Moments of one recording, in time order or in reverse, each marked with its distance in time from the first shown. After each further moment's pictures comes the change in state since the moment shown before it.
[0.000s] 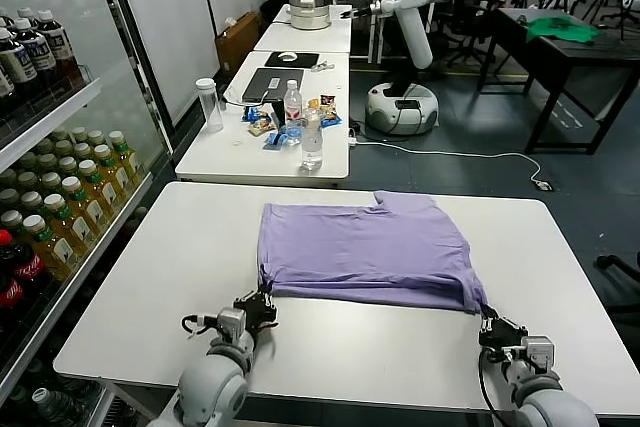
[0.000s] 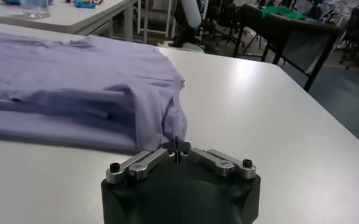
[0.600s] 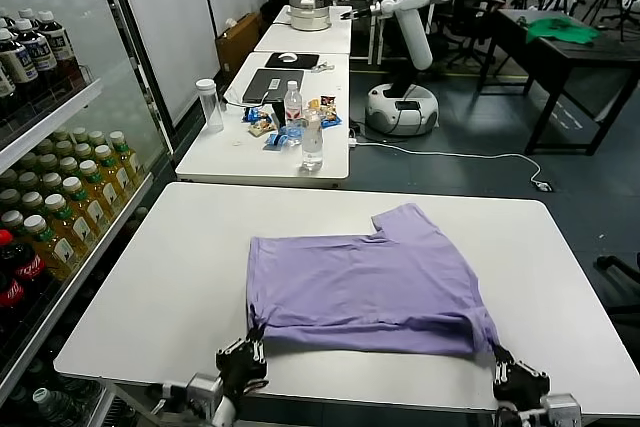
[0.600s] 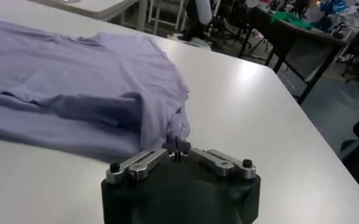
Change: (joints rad) left arm 0.367 0.045 -0.083 -0.313 0.063 0.014 -0.001; right arm -0.350 -0.006 0.091 0.257 -0.086 0.006 -0.007
